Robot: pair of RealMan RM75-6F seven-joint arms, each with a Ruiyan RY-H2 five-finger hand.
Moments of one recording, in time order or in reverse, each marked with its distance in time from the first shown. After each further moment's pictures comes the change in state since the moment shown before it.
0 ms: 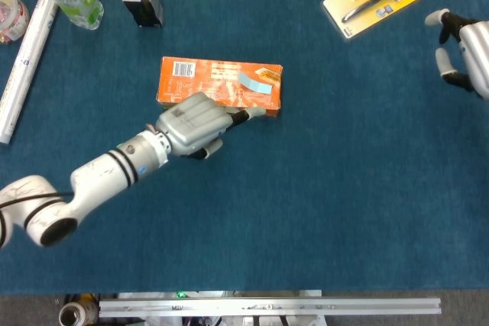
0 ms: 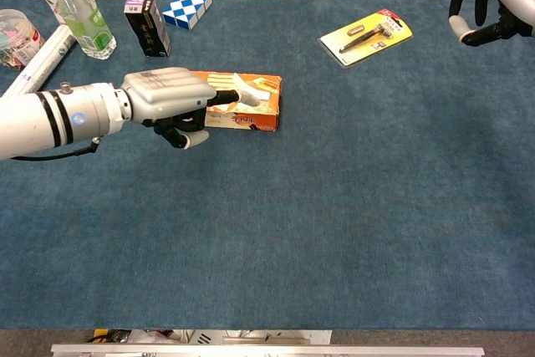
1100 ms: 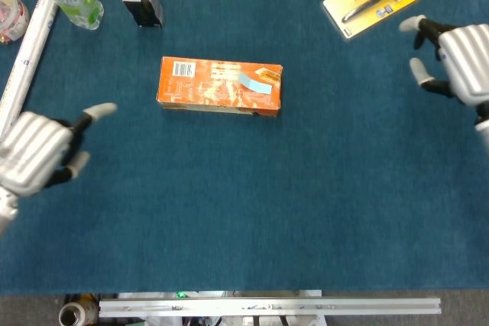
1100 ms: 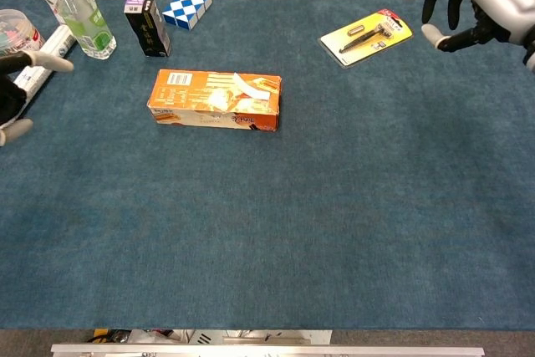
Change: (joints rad) left arm 0.500 0.337 0.125 -0.106 0.271 0.592 -0.144; right arm 0.027 -0.025 -0.051 -0.006 -0.058 0.058 0.093
